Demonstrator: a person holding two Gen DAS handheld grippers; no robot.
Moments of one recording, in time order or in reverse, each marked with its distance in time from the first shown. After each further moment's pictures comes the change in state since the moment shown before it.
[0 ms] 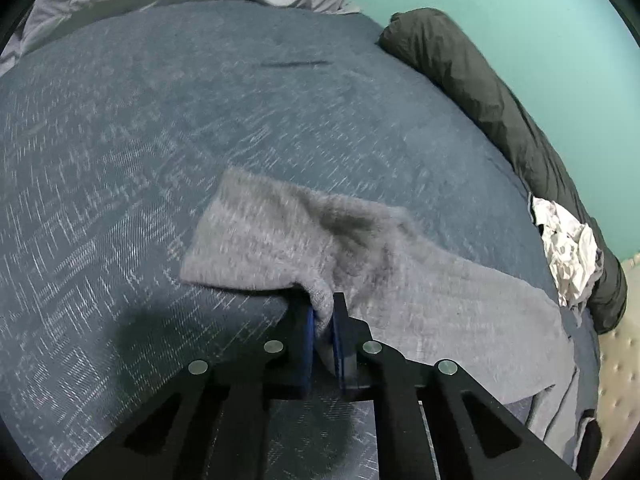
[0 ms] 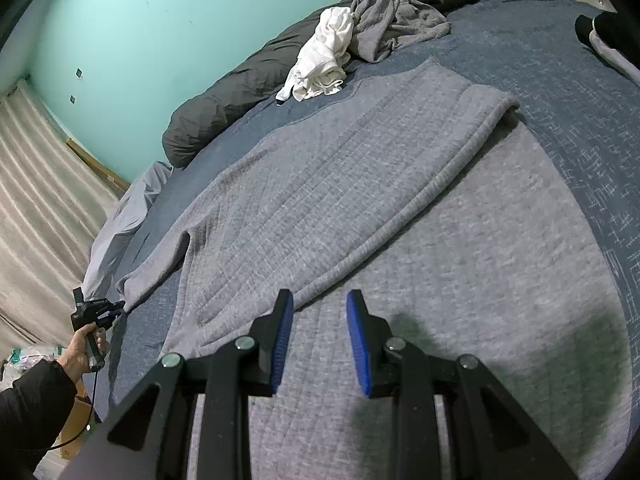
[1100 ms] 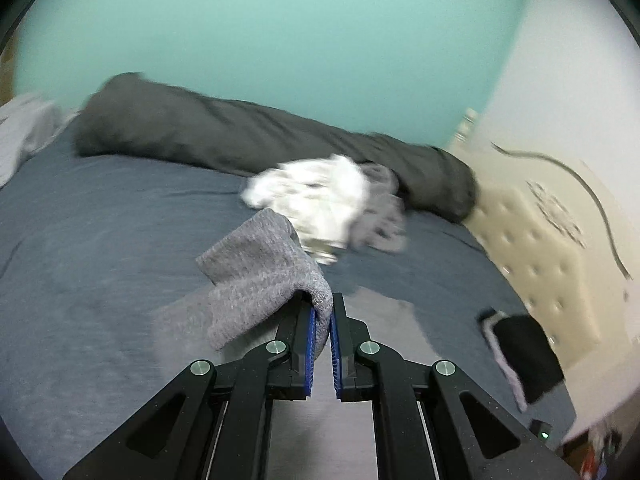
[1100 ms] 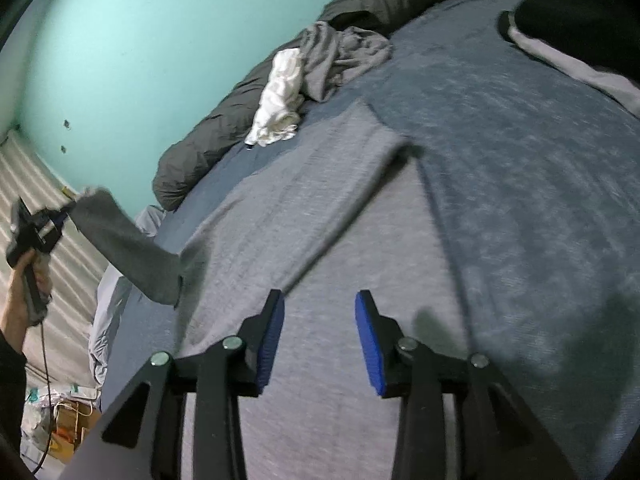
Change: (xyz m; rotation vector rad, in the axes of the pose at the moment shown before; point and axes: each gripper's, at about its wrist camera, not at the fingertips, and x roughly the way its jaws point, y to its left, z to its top) left arm -0.141 -0.449 -0.089 0.627 -0.015 -0.485; right arm -0.087 -0.081 0.013 0.129 -0.066 -0.020
